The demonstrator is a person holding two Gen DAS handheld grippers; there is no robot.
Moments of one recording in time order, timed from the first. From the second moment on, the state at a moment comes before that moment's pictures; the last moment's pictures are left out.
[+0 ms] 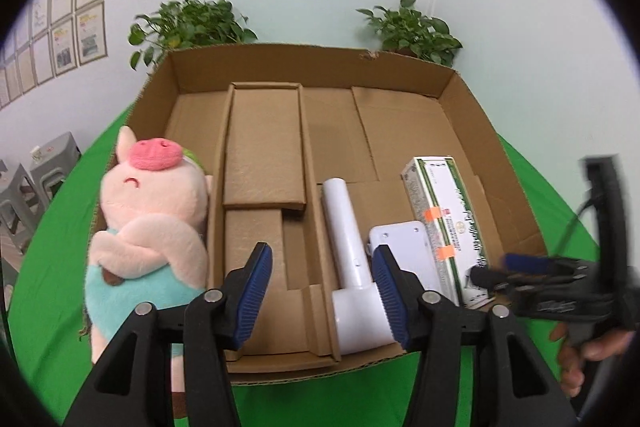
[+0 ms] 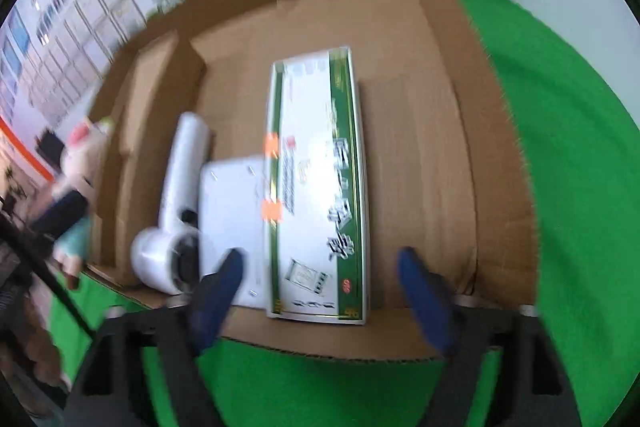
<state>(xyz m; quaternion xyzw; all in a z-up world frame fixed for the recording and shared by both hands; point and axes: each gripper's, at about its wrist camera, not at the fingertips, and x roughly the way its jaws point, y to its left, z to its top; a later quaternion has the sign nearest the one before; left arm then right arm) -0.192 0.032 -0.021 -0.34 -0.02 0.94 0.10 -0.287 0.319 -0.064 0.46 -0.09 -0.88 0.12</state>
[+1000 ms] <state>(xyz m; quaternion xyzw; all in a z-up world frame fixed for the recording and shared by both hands) -0.161 0.029 -0.088 -0.28 -0.01 0.96 -0.01 -0.231 0.243 -0.095 0.27 0.02 -0.96 0.03</state>
